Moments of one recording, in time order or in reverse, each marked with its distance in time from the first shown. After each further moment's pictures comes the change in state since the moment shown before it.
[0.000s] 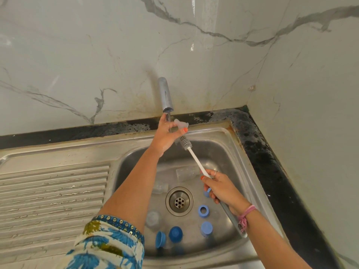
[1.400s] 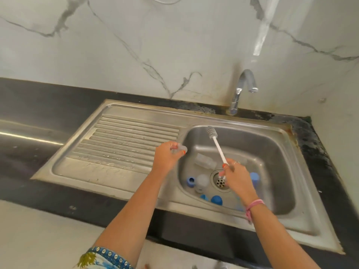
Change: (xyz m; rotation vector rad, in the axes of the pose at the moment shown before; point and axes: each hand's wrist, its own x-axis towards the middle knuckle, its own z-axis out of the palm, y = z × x) left_hand -0.256 -0.077 -0.115 0.139 0.542 -0.195; right_hand -0.081 0.006 0.135 -0.453 0.132 -0.226
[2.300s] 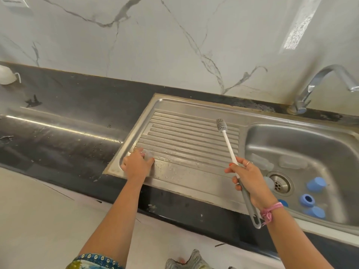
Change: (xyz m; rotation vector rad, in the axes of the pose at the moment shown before) left_hand 0.031 -0.180 -0.246 0.488 0.238 -0.328; right_hand -0.047 -0.111 0.168 0.509 -0.168 0.133
